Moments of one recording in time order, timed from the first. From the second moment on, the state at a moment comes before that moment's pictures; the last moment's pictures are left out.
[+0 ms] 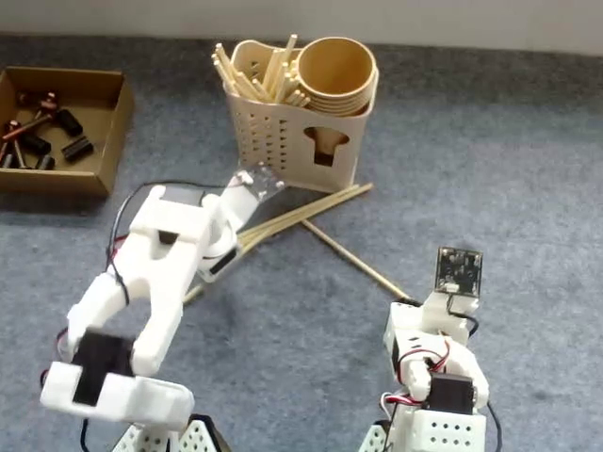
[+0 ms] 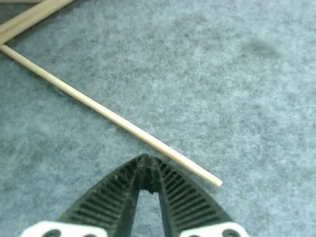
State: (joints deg) left arm 4.2 -1.2 31.9 64.0 -29.8; right arm 1.8 -104.1 96.0 64.4 -0.3
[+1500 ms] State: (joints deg) left arm 9.5 -6.6 23.4 77.9 -26.7; right arm 1.8 -104.1 96.0 64.4 -0.3
